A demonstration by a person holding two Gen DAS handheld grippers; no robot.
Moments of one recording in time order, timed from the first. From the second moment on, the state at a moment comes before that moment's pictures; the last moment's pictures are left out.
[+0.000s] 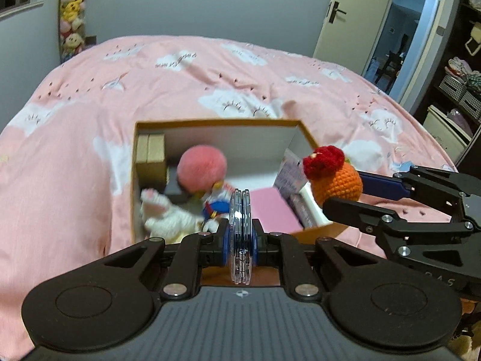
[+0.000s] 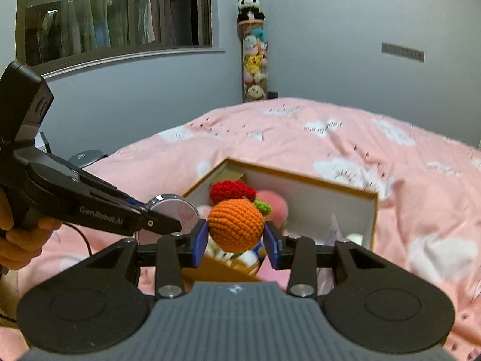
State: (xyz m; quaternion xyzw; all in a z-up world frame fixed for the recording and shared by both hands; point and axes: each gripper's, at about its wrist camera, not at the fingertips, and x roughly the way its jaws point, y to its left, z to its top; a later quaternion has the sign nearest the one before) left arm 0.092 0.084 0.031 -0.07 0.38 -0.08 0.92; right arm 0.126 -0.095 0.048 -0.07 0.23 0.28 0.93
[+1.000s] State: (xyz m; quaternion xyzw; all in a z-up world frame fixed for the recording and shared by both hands) left arm 0.234 0.080 0.003 -0.07 0.40 -0.13 0.91; right arm 0.263 -0.089 0.021 -0.14 0.28 0.25 0.92
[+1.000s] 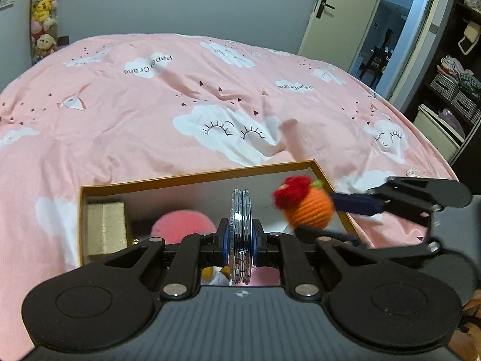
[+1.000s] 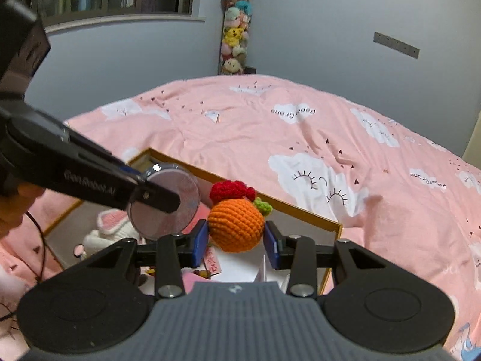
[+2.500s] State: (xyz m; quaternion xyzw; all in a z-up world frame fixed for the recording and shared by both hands) left arm 0.293 0.069 -0.092 -0.15 0.49 -0.07 0.86; right arm 0.324 -0.074 -0.051 -0.25 0.38 0.21 0.87
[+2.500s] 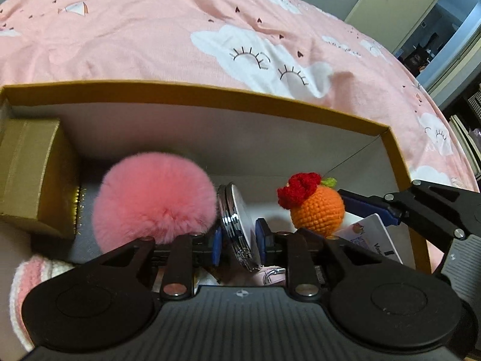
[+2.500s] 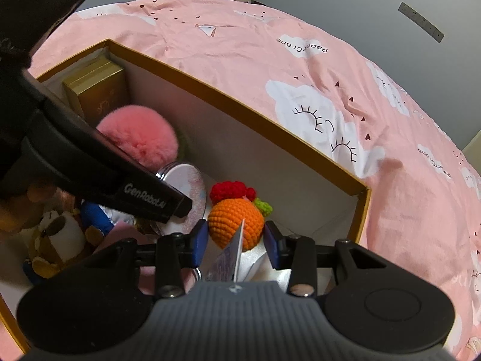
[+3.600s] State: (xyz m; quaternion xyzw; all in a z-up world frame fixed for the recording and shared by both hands) left arm 0.238 0.086 -0.039 -0.10 0.43 -0.04 0.89; right arm 0.320 -0.068 -0.048 -0.23 0.39 0.20 0.87
